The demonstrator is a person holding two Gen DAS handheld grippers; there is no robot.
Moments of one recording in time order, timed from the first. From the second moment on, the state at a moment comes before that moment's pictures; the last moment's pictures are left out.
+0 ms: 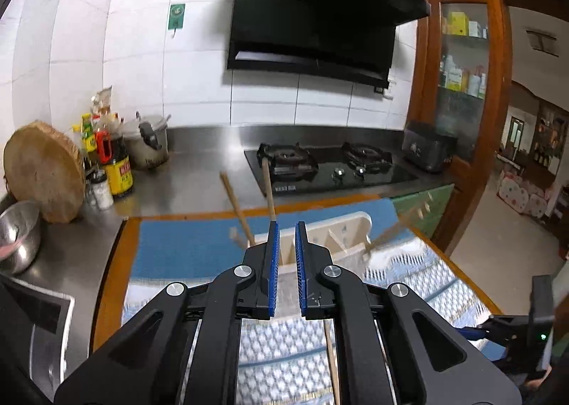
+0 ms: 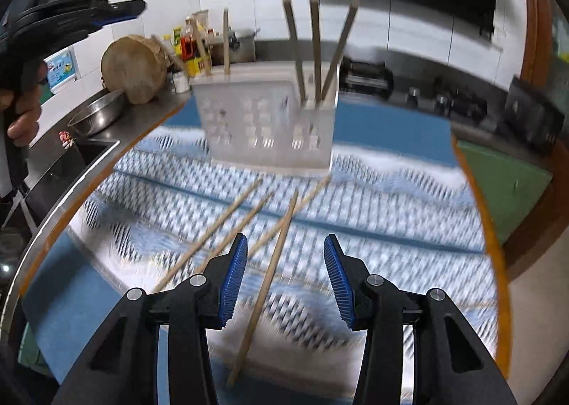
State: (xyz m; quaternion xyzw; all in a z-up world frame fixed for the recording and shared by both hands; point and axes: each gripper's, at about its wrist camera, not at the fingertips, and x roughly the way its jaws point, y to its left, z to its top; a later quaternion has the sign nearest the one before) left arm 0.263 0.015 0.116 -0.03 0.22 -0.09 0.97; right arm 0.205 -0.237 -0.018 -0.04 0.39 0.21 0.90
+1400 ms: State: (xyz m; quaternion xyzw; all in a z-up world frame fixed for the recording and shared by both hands) left arm 0.199 -0.084 -0.061 0.00 0.40 -0.21 0.89; right arm 0.152 -0.253 -0.048 0.00 0.38 0.15 0.91
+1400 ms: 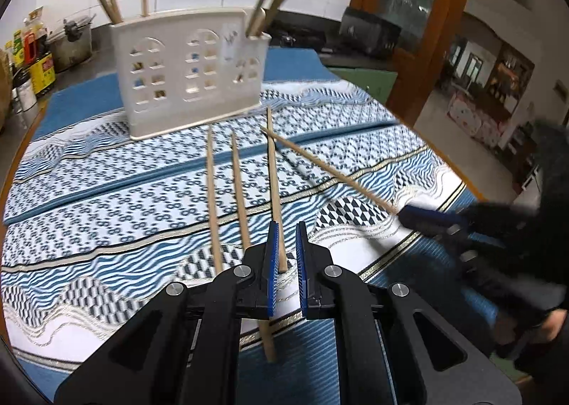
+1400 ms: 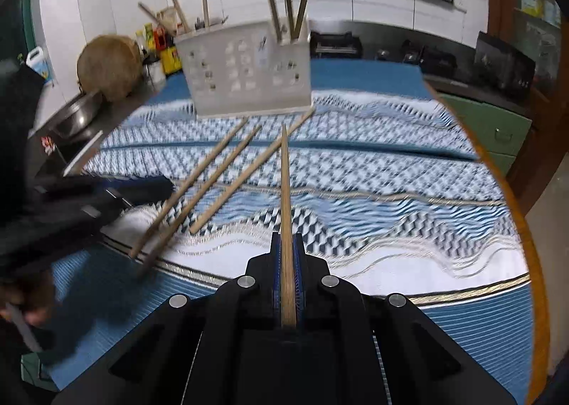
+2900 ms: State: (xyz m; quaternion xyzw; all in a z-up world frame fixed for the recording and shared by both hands) left arm 0.219 -0.078 -0.001 0.00 0.32 -0.16 0.93; right arm 0.173 -0.281 0.066 -0.03 0.30 0.19 0.94
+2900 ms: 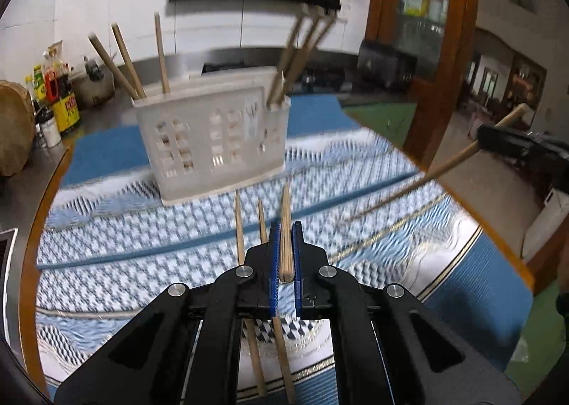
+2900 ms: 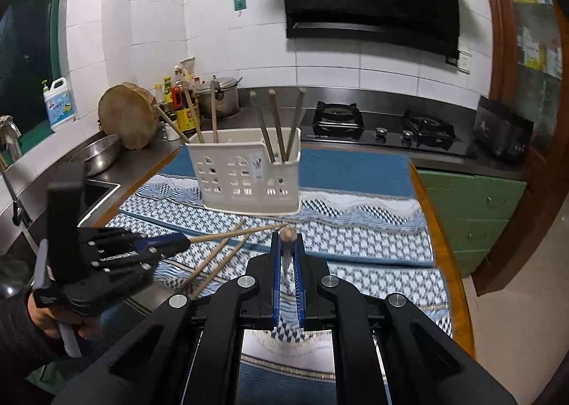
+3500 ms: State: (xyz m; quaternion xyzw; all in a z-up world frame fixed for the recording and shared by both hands) left arm 0.236 -0.038 0.074 -0.02 0.27 -0.17 0.95; right arm 0.218 -0.214 0.163 -0.09 0.26 0.26 0.93
